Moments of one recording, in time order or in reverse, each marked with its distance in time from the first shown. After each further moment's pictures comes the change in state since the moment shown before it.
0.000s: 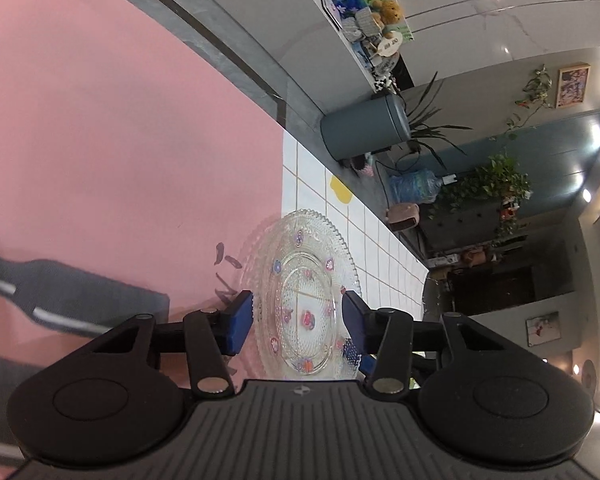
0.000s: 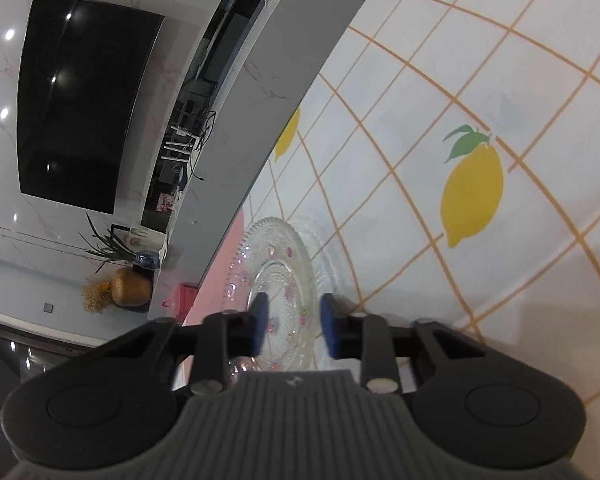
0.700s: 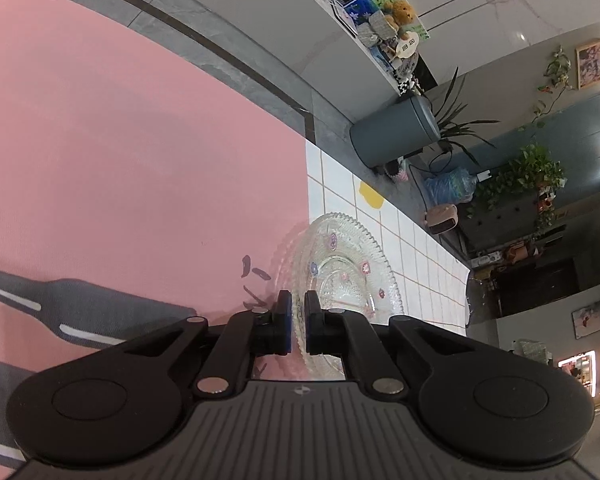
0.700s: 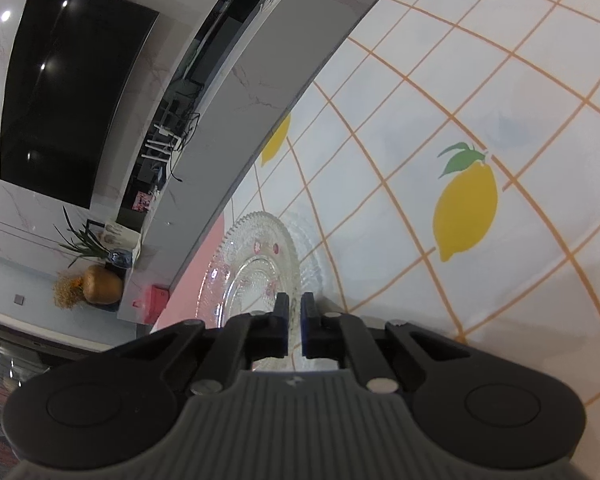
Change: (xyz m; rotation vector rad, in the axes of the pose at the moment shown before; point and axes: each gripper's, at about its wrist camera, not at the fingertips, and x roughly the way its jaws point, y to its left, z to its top) left arm -0.007 -0.013 -0.012 0.079 -0.053 0.146; right arm 0.006 0.013 -0.003 -0.060 -0.021 -0.090
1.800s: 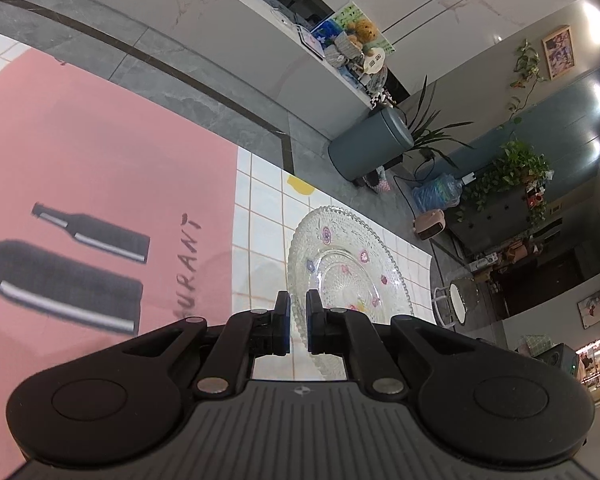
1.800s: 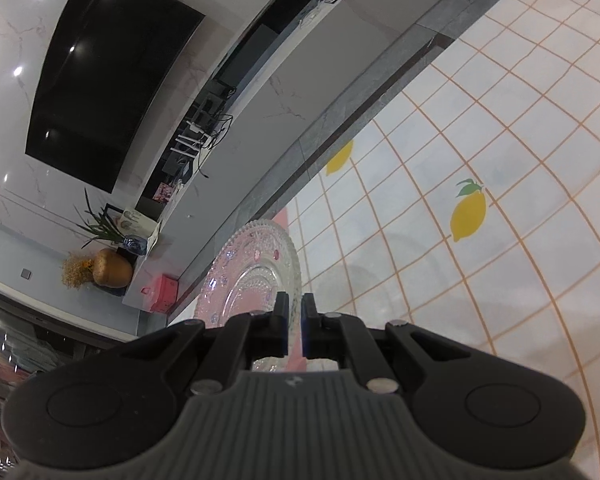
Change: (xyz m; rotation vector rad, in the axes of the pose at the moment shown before) left arm -0.067 -0.077 -0.048 0.081 -0.089 0.022; right arm -0.094 0.058 -0.018 -0.117 -0.028 0.020
